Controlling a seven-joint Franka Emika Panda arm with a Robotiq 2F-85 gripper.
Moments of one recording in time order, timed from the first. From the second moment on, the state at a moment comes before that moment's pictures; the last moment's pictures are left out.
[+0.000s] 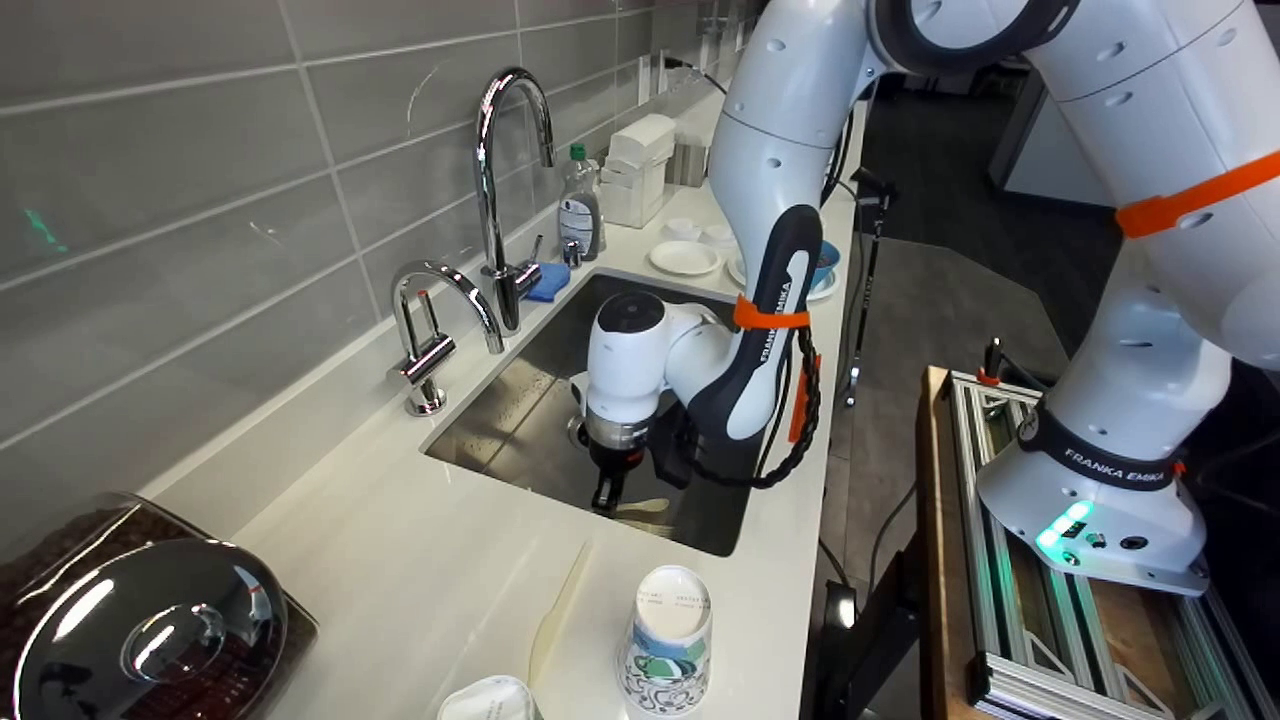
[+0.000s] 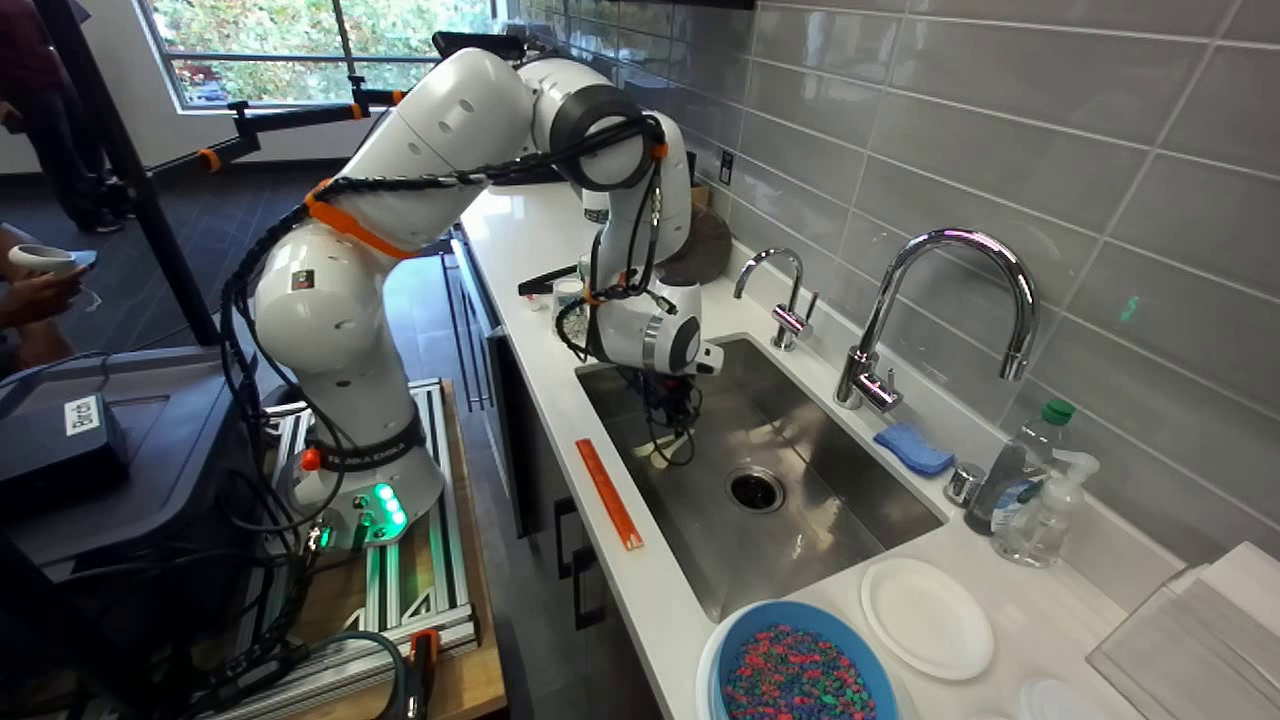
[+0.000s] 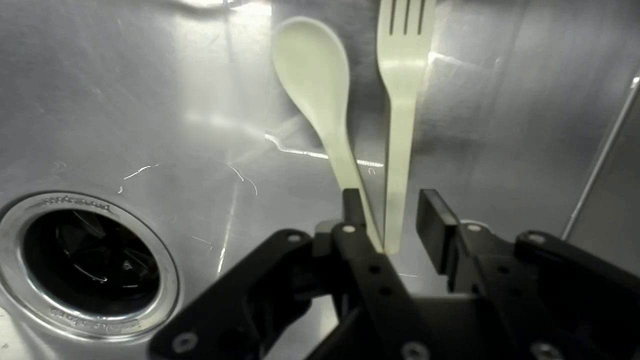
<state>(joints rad) 0.01 0.80 0.12 -2.14 -0.77 2.97 0.67</state>
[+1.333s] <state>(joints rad) 0.02 0.34 0.17 -2.41 -0.77 2.85 0.72</state>
